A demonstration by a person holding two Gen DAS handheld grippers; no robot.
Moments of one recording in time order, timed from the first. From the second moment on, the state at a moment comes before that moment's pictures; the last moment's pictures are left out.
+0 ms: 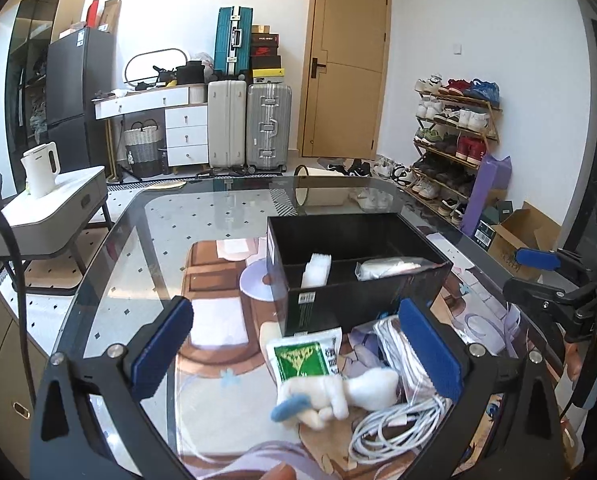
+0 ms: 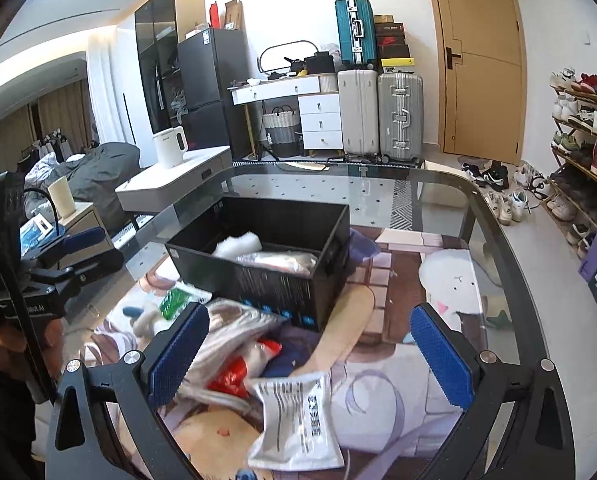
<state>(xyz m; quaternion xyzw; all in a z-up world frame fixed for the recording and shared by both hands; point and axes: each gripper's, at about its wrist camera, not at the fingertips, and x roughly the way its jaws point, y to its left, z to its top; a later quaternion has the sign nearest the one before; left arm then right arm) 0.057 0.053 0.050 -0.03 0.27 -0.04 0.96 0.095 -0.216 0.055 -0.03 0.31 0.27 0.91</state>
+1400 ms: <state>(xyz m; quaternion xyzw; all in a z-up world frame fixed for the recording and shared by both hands) 0.040 0.041 0.004 -0.01 0.32 -0.04 0.95 0.089 -0.218 0.001 -0.09 0.38 0.29 0.88</state>
